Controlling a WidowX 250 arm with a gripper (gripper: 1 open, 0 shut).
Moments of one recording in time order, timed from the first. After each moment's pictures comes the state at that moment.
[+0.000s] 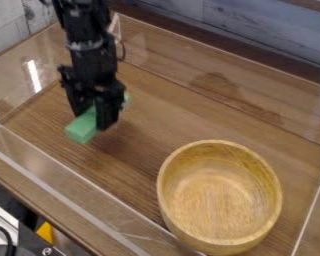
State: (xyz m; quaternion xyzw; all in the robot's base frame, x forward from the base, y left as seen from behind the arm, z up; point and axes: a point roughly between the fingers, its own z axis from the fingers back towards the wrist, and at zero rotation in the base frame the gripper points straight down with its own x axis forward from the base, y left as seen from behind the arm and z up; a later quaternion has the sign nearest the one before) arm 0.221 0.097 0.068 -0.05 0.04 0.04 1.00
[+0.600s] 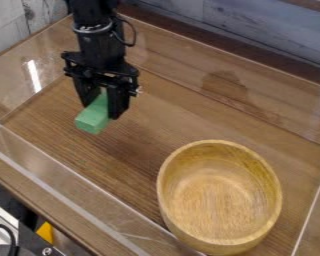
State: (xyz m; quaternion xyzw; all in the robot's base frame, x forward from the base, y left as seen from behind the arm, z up) arm 0.234 0.068 0.077 -0.03 0.03 0.03 1.00
